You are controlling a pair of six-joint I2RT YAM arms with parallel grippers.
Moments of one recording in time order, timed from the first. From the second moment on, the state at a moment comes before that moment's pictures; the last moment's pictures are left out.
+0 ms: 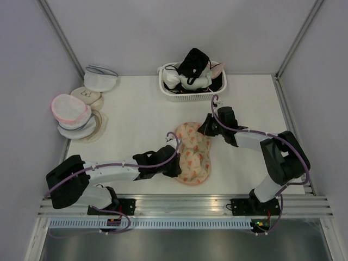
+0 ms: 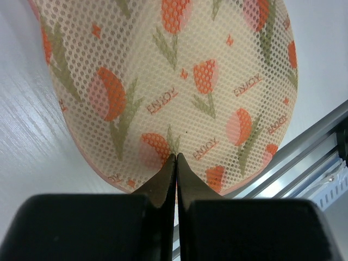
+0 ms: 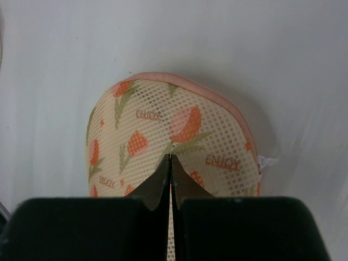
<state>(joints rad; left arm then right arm) -1.07 1.35 0.64 -0.10 -0.08 -0.72 0.39 1.63 0.76 0.25 -0.29 0.54</state>
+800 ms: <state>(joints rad) -1.07 1.40 0.59 -0.01 -0.23 -0.80 0.42 1.60 0.69 0.15 -0.03 0.54</state>
